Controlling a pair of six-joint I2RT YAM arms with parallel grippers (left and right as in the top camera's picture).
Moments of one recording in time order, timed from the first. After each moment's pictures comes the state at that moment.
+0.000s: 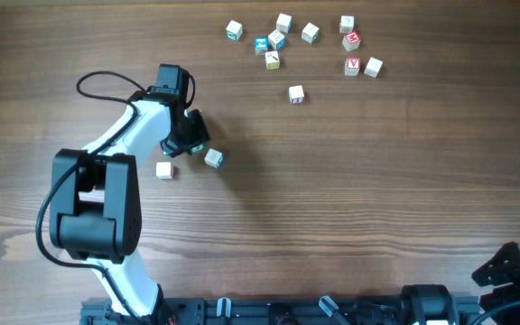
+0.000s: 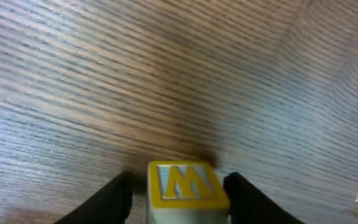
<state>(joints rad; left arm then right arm) -0.14 1.95 1.22 -0.67 0.07 -0.54 0.02 0.29 1.18 -1.48 0.54 0.65</state>
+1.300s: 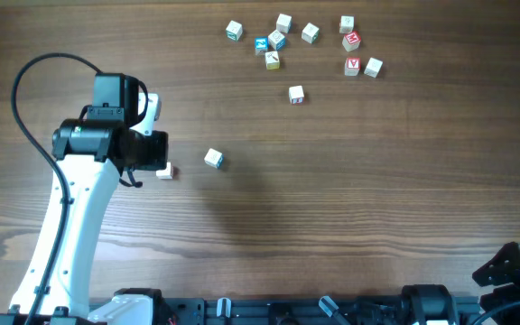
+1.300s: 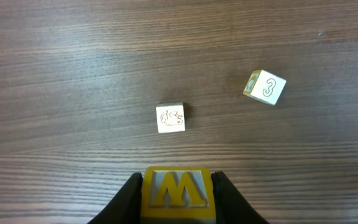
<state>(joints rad) -0.05 1.37 1.20 -1.07 -0.02 0.03 0.02 0.29 1.18 -1.48 0.54 0.65</state>
